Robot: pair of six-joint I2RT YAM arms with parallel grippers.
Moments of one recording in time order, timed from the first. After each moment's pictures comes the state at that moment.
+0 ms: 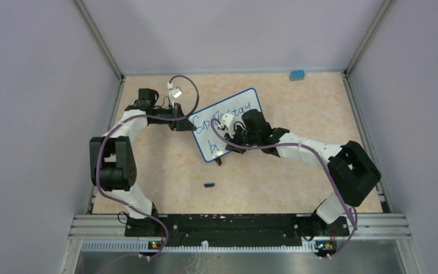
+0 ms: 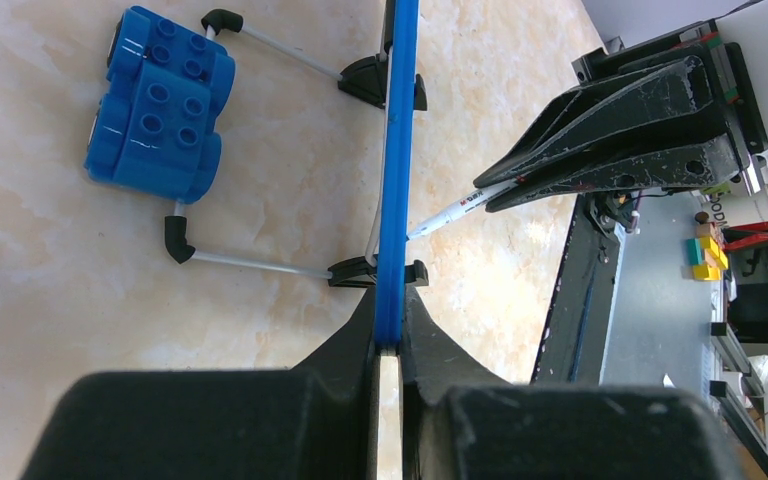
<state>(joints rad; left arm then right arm) 0.00 1.71 1.19 -0.51 1.17 0.24 0.75 1.60 1.01 -0.07 -0.36 -0.31</state>
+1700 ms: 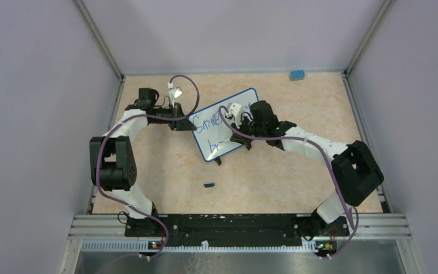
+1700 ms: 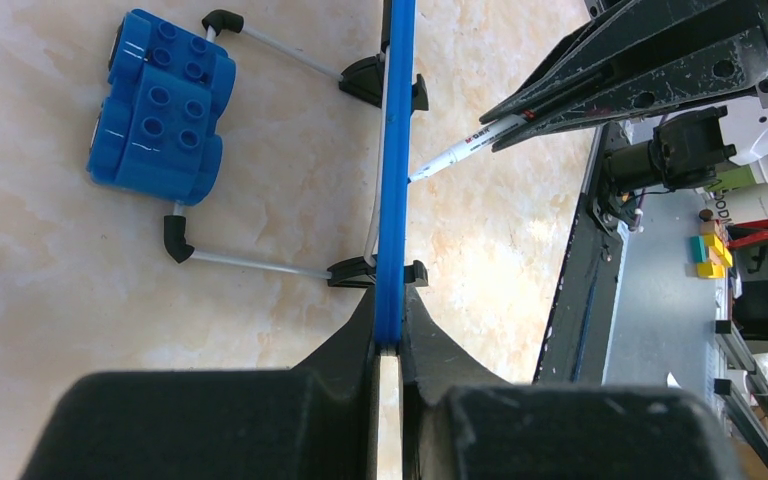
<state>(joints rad) 0.00 1.71 1.20 -0.53 1.16 0.25 0.66 1.59 1.05 -0.10 -0.39 -0.29</state>
